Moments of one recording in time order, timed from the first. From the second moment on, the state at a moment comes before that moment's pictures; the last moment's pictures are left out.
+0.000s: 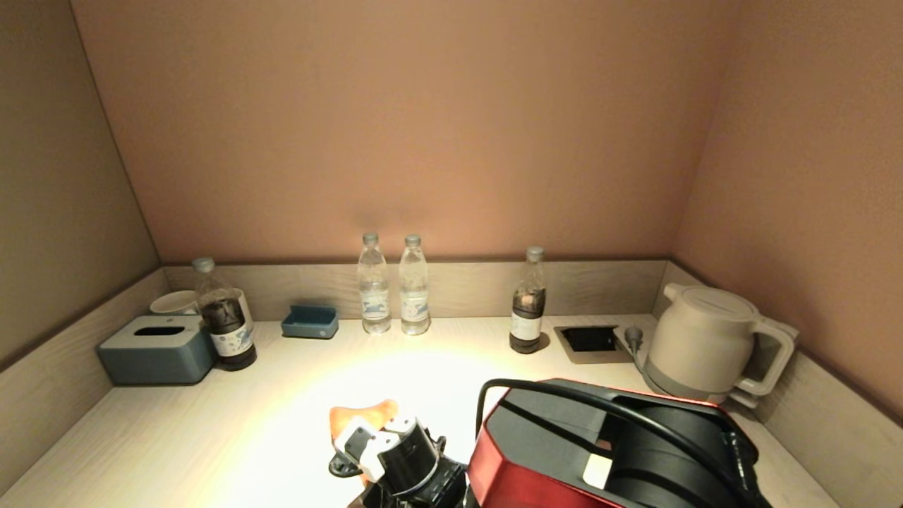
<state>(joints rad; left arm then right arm) -0.01 0.00 0.00 0.01 0.01 -0.06 0.90 2.45 -1.05 -0.83 -0.25 -0.32</state>
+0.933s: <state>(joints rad) -0.01 0.00 0.00 0.01 0.01 -0.06 0.82 2.37 -0.67 -1.11 -0.25 -0.32</state>
